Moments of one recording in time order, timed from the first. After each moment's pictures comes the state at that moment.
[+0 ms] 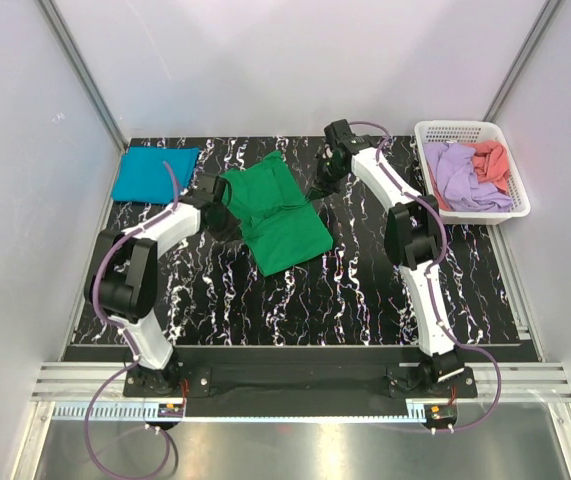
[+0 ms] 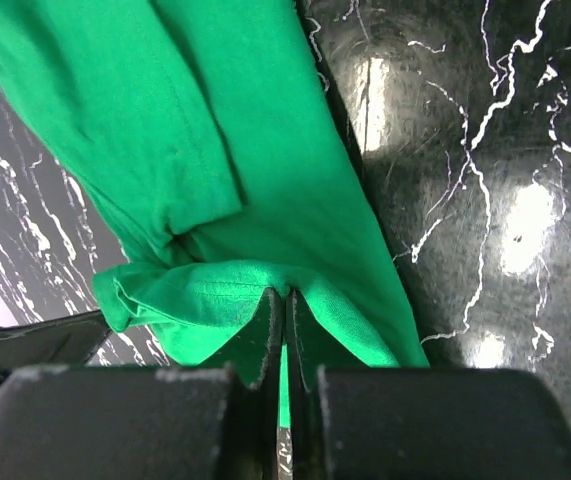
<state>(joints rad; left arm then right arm) -0.28 1.75 1.15 -0.47 0.05 -0.98 0.37 2.46 2.30 -0.92 -0.34 0.58</state>
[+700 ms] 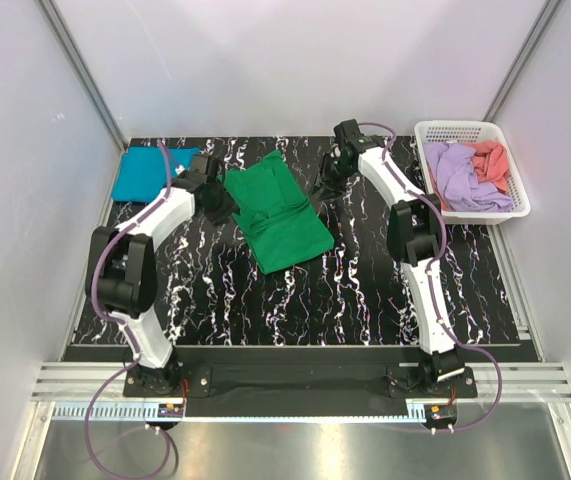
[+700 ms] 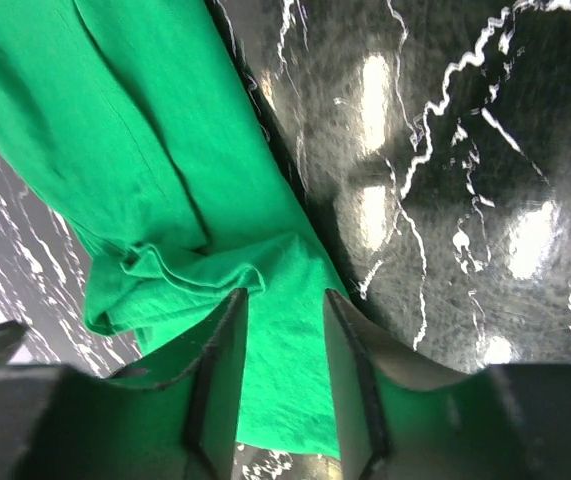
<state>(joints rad) -0.24 1.80 1.32 -0.53 0.03 -0.86 0.32 2.52 2.35 -0.91 -0.36 0.57</state>
